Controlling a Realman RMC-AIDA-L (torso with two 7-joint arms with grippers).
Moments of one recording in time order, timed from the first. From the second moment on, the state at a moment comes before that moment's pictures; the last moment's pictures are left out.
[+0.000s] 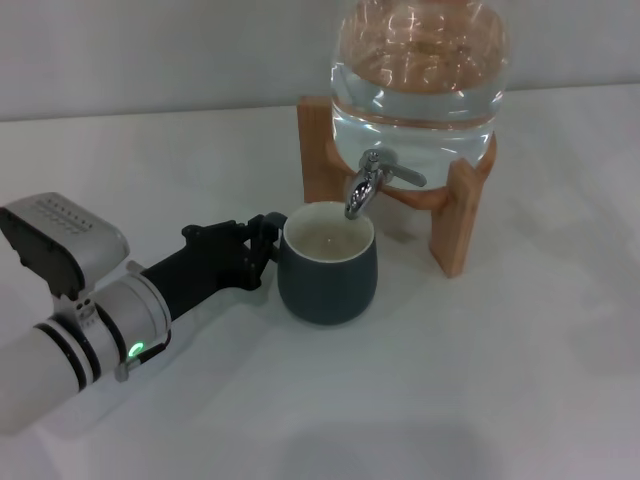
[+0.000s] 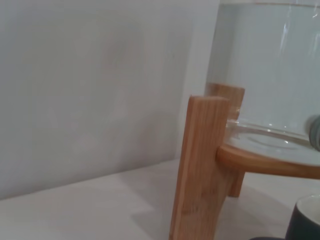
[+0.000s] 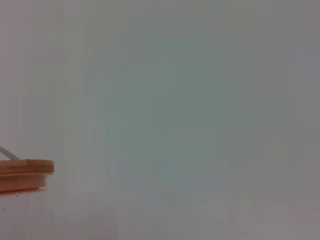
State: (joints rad) left arm -0.71 -2.08 -0.06 -0.15 -0.95 -0.95 2.51; right arm 0.22 2.00 -0.34 -0.61 1.79 1.49 -2.08
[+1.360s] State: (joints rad) left arm -0.77 -2.08 -0.06 -0.10 -0.87 -0.89 2.37; right arm 0.22 2.00 -0.34 -0.60 1.79 1.49 -2.09
